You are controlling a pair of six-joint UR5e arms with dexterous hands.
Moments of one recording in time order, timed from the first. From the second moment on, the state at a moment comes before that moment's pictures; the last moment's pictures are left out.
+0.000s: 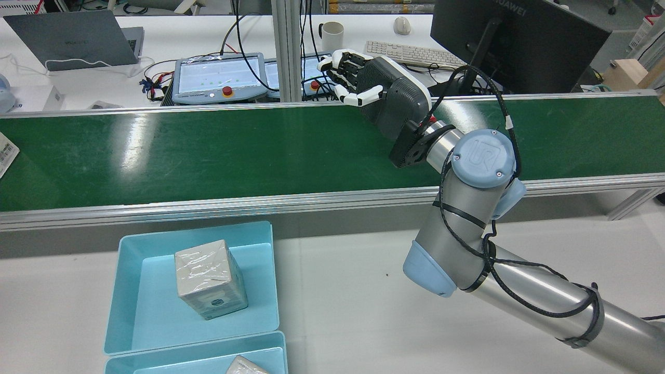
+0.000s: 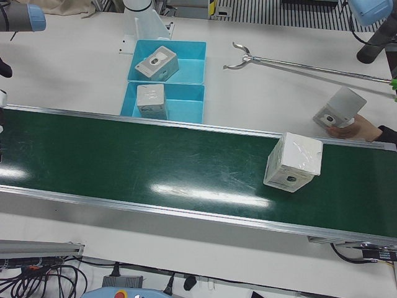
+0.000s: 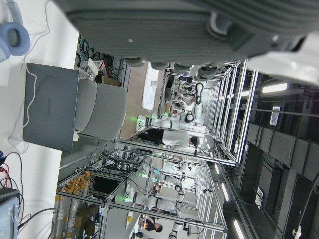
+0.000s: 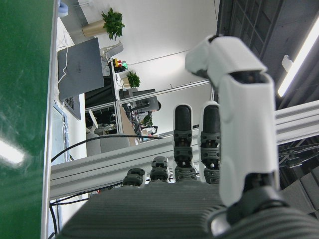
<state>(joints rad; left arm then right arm) -1.81 -1.79 -1.75 0.44 1.92 -0.15 0.80 -0.89 1.71 -3.54 -1.22 0.04</state>
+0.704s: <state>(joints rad) -1.81 -1.79 -1.75 0.44 1.92 -0.15 0.80 -0.90 1.73 -3.56 -1.22 0.03</state>
